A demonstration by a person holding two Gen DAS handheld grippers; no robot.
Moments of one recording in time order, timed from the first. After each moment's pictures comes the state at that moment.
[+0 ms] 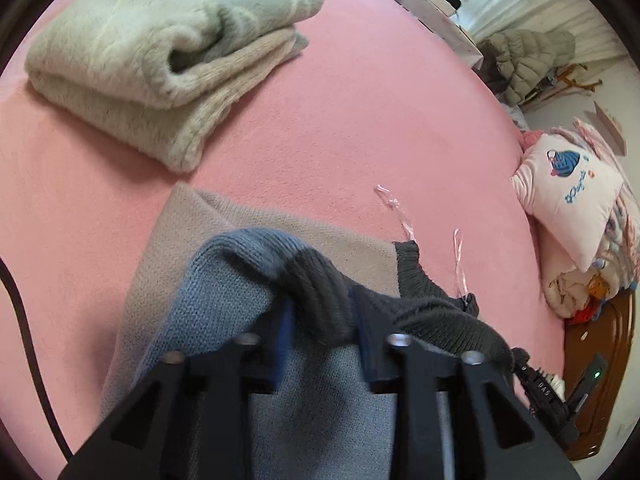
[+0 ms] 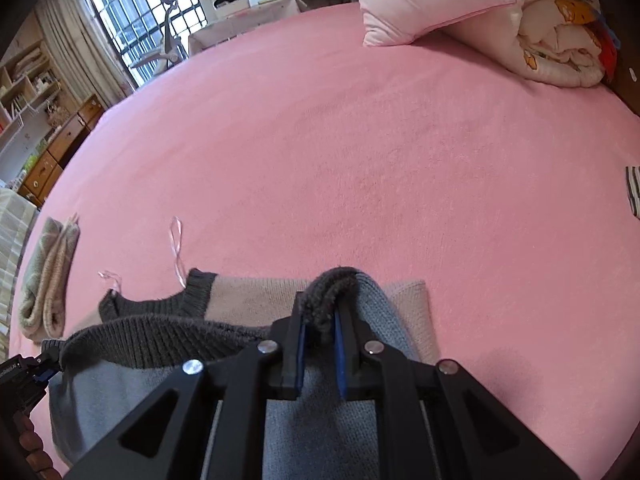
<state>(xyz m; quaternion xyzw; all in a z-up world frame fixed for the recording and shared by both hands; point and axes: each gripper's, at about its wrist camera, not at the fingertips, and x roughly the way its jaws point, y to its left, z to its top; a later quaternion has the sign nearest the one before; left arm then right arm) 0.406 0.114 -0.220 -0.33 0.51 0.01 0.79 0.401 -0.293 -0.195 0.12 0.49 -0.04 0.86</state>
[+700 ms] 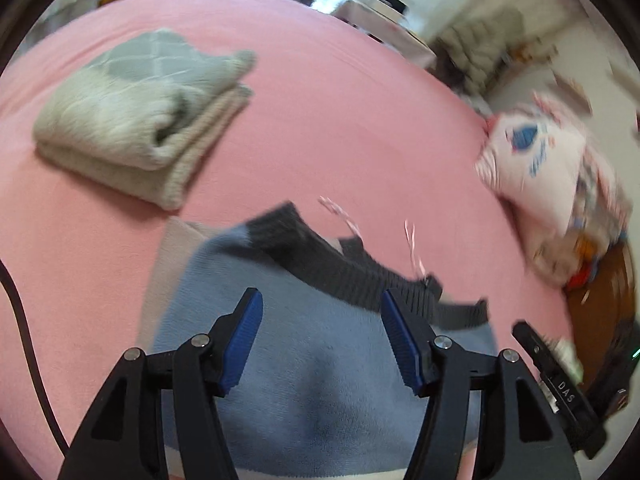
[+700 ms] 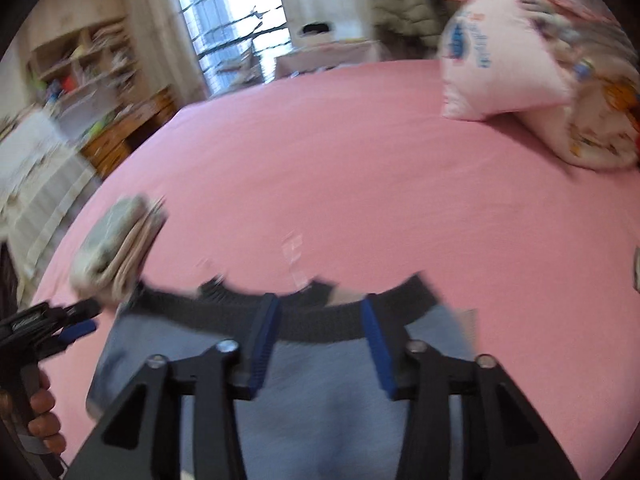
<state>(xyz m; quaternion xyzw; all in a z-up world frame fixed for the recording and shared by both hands) 0.370 0.073 -0.155 -0.23 0.47 -0.03 0.85 0.351 -0.204 -0.125 0.05 0.43 0.09 0.90</state>
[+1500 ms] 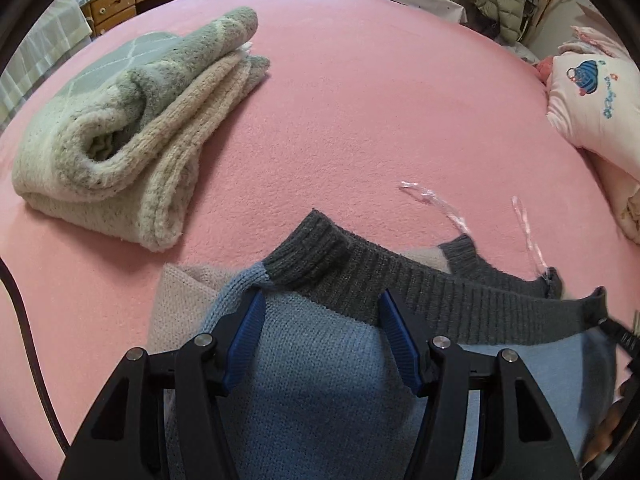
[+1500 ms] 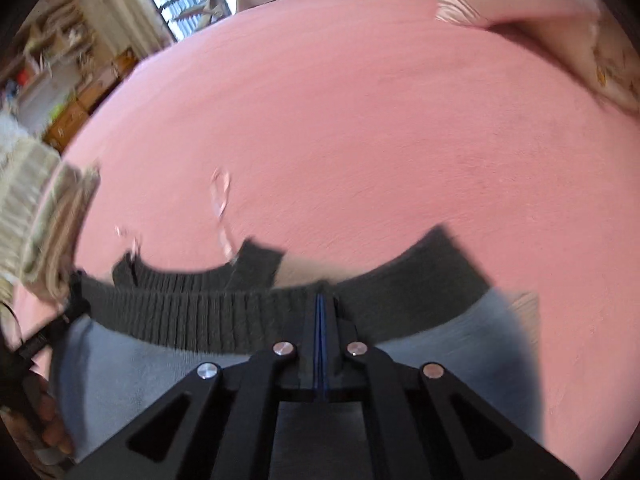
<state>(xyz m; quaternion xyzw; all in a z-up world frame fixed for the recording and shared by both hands) 0.438 0.070 -0.233 -0.11 0.52 0.05 0.85 0.434 -0.264 -0.226 0.07 0.52 -0.02 0.85</state>
